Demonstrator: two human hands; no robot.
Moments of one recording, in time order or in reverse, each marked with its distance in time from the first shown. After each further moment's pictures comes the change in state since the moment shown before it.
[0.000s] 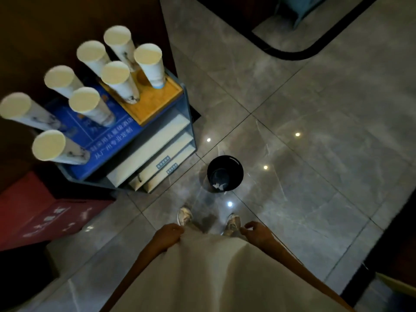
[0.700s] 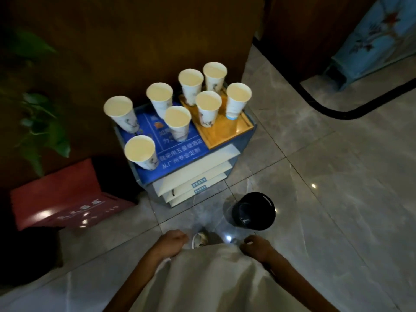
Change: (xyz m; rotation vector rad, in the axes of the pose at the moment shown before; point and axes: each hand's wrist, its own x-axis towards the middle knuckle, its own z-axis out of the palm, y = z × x) left_hand 0.006 -0.102 -0.118 -0.398 0.089 0.058; right_hand 0.003 -0.175 0.053 -0.303 -0.069 -0.183
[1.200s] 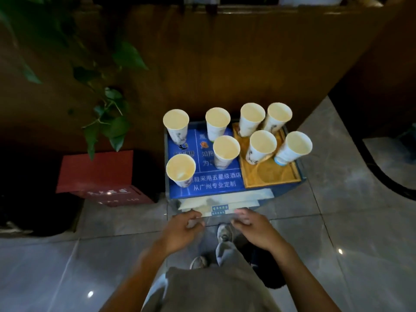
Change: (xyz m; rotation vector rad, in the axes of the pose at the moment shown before) left_hand -0.019 0.081 -0.081 -0.109 0.397 0.313; right_hand 0.042 -0.197 -0.103 -0.147 -0.042 -0.557
